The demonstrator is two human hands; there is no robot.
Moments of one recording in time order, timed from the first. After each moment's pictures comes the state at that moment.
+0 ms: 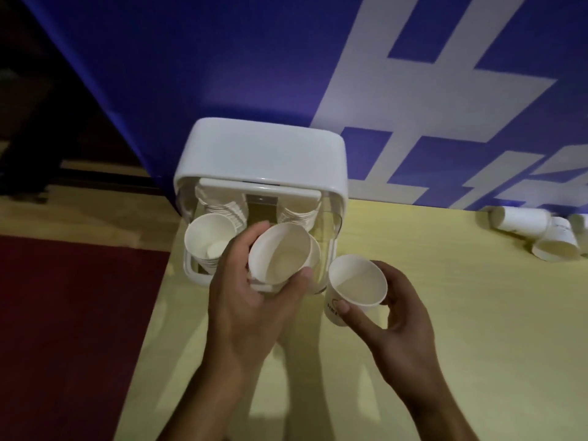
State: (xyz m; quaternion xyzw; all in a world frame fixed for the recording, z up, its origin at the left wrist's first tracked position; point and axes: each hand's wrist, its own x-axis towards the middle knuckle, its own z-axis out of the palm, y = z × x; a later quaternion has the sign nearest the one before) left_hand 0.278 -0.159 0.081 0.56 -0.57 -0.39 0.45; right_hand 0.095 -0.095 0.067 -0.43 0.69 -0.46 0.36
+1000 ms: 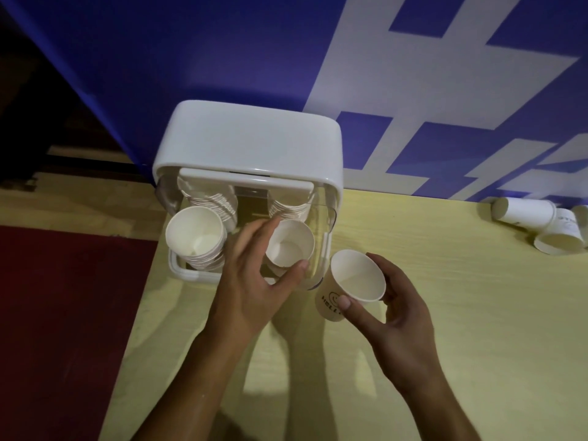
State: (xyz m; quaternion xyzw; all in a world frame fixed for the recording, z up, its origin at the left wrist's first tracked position) left_hand 0.272 -0.195 0.016 0.54 -0.71 -0.31 0.33; right_hand 0.080 -0.102 0.050 -0.40 0.69 -0.47 0.39
